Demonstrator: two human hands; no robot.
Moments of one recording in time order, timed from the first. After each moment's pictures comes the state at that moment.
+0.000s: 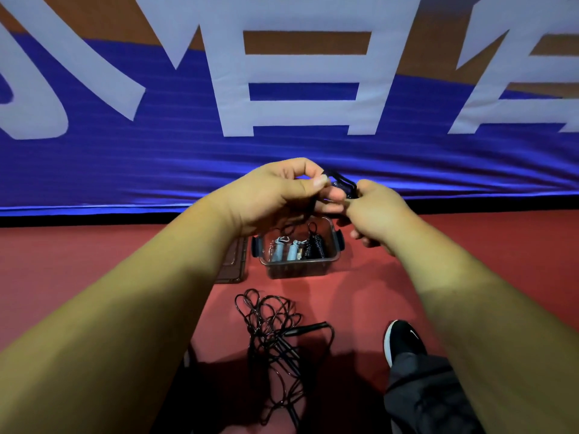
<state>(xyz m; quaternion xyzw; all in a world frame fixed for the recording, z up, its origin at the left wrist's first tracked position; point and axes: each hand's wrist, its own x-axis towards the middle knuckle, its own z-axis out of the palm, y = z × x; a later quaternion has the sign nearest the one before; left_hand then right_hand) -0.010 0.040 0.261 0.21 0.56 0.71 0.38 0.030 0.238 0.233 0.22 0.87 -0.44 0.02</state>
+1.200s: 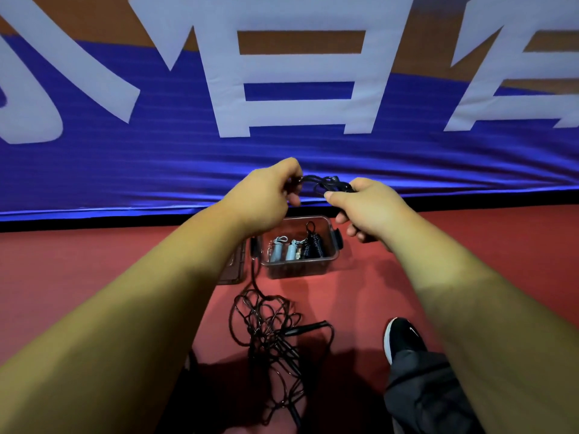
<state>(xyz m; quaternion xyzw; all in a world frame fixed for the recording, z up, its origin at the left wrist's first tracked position) -0.016 0.035 0.255 0.24 0.91 0.33 0.08 0.031 0.237 0.236 0.21 0.84 -0.50 0.04</state>
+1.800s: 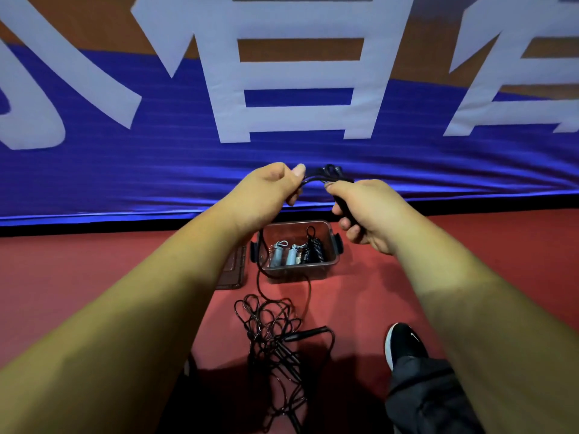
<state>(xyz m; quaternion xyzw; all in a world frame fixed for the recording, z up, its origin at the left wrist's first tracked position) -0.013 0.040 0.261 0.17 0.82 0.54 0.11 0.030 0.228 0.252 0.26 0.72 -0.64 0.05</state>
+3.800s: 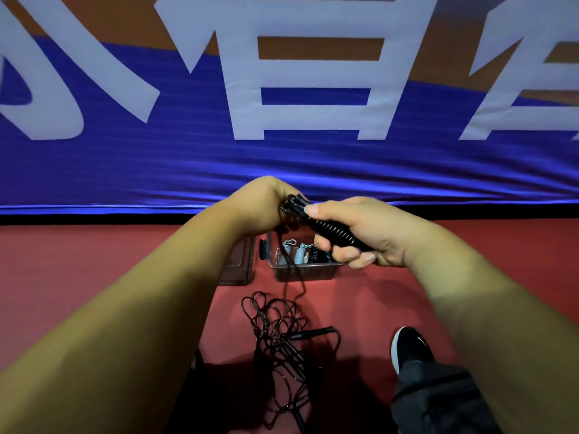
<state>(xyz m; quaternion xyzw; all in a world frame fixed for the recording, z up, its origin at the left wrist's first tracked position) -0.022 0.012 0.255 0.24 0.87 0.39 0.18 0.051 0.211 0.259 0.05 0.69 -0.66 0.29</state>
